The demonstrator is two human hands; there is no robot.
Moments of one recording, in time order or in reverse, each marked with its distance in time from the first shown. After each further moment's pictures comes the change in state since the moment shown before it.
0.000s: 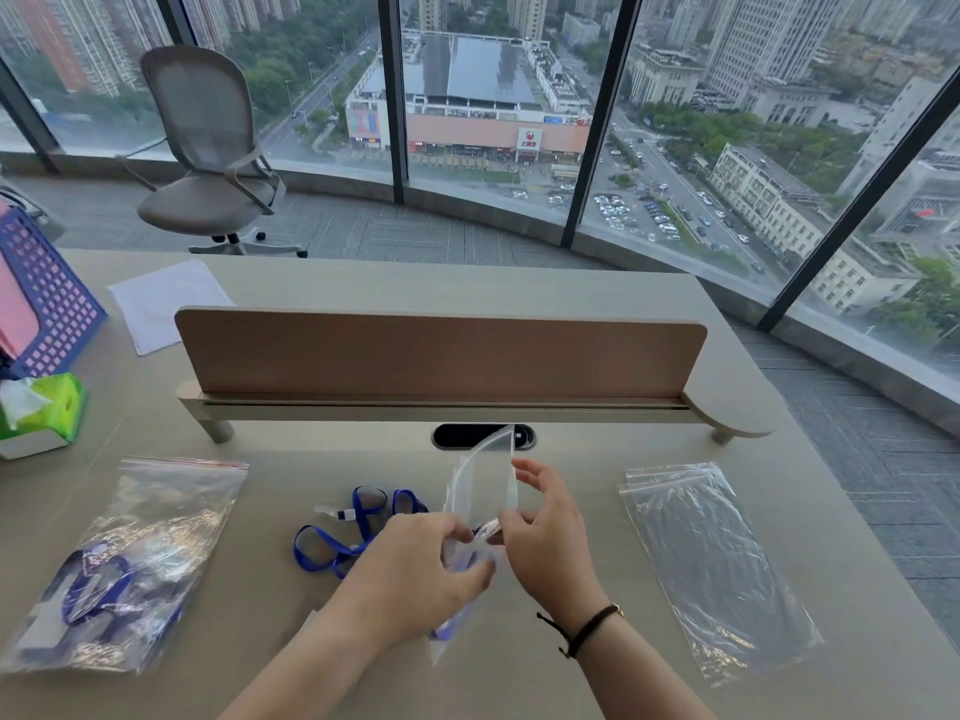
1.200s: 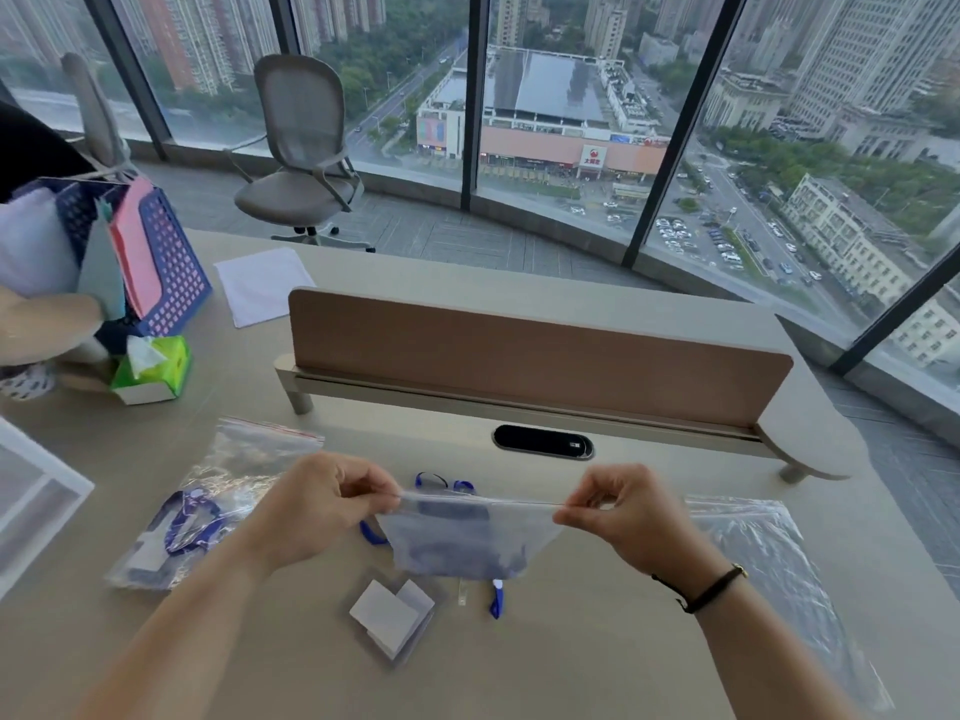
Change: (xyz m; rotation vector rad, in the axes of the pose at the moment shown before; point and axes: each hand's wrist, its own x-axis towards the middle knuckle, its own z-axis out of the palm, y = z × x) left_hand -0.040 -0.095 -0.111 -0.231 0.135 -0.031; right_hand 0.014 -0.034 -0.030 -0.249 -0.330 -0.229
